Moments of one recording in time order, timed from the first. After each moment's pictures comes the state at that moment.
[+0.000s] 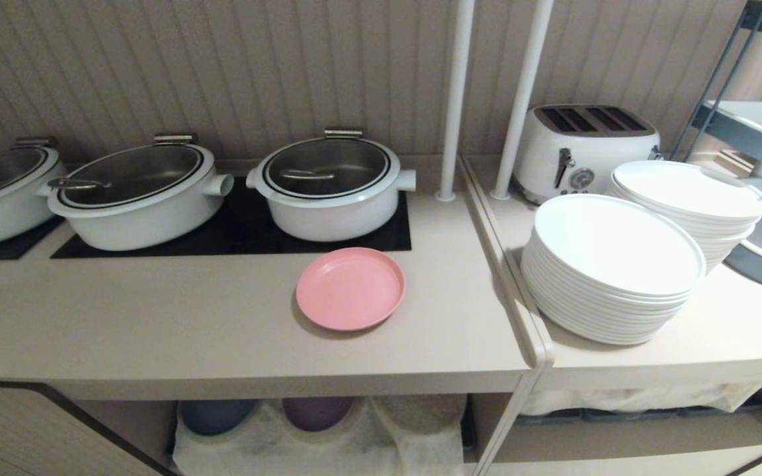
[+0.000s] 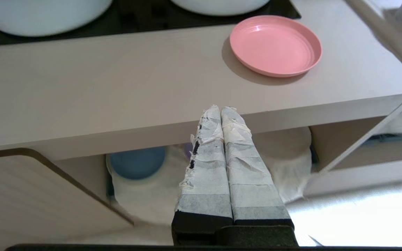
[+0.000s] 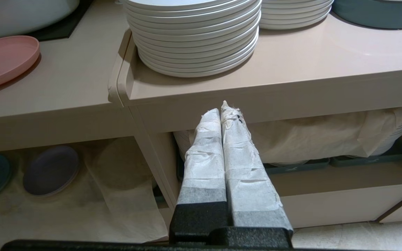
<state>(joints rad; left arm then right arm) -0.02 0.48 -0.46 0.15 -0.14 0.01 0.00 0.00 0.00 -0.01 -0.06 0.09</state>
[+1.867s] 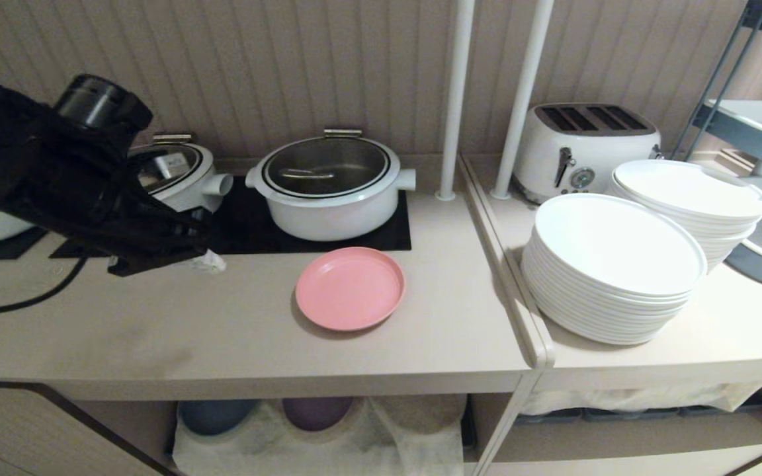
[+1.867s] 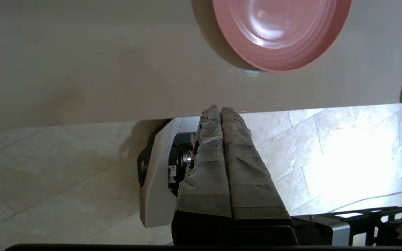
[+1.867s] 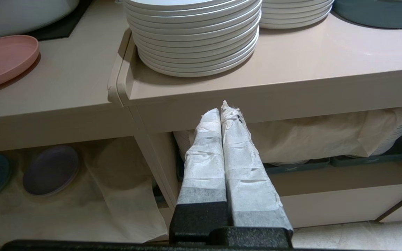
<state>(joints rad) -0.16 1.74 -1.58 0.80 -0.19 -0.26 0.00 0.00 0.00 -0.01 -0.05 0.09</state>
